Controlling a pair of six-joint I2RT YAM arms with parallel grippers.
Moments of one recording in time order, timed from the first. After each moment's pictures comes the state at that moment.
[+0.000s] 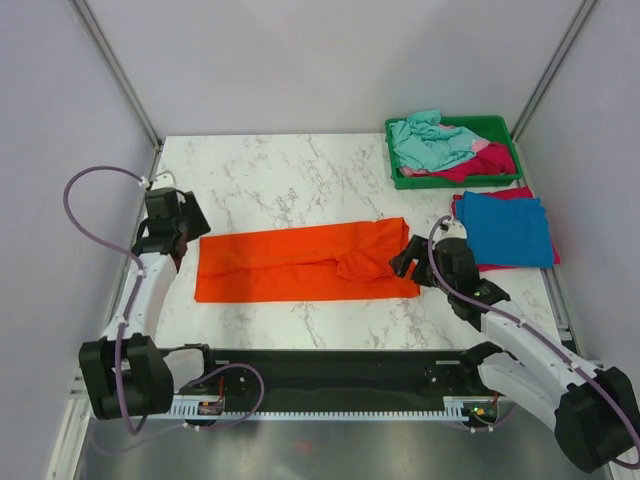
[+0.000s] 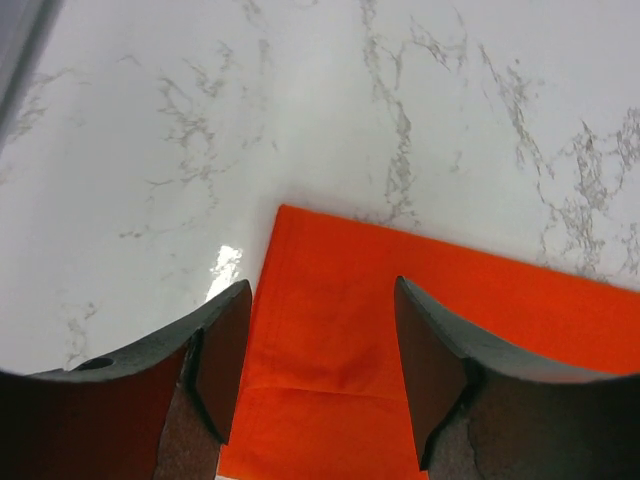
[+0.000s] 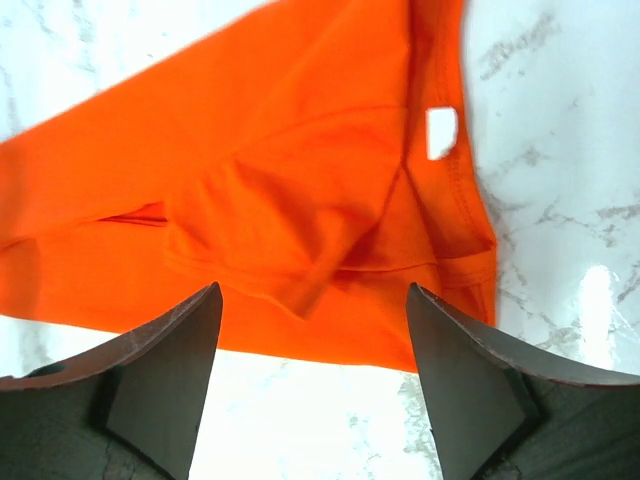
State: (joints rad) left arm 0.13 1.14 0.82 -0.30 -0.12 -0.26; right arm 0.42 0.91 0.42 -0.10 0.02 0.68
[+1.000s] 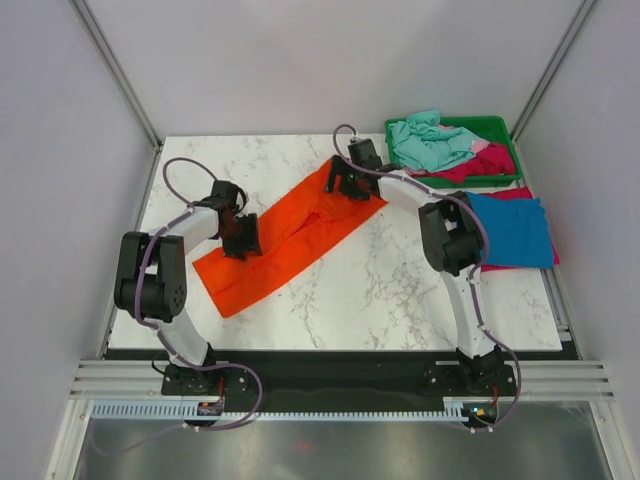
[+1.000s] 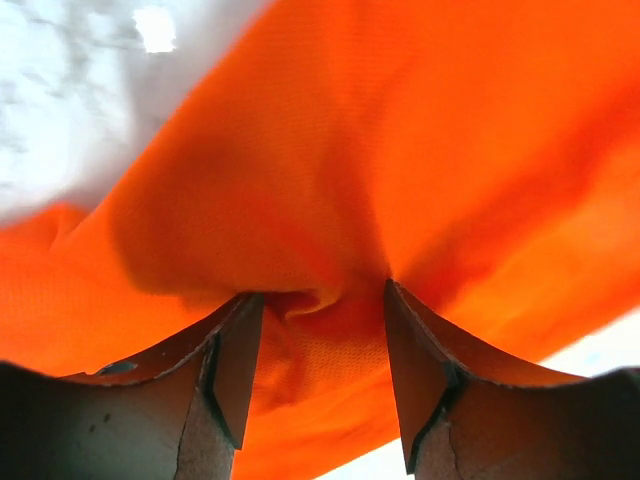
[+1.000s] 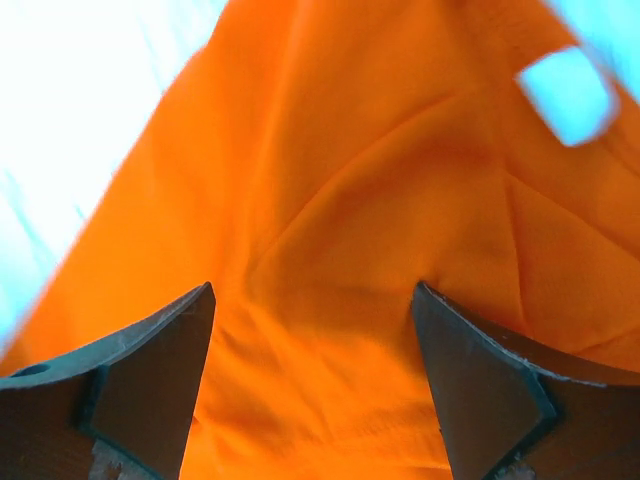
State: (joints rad) left arm -0.12 1.74 1.06 -0.55 0.12 -0.23; right arm 0.45 2.23 1.67 -0.27 -0.07 0.58
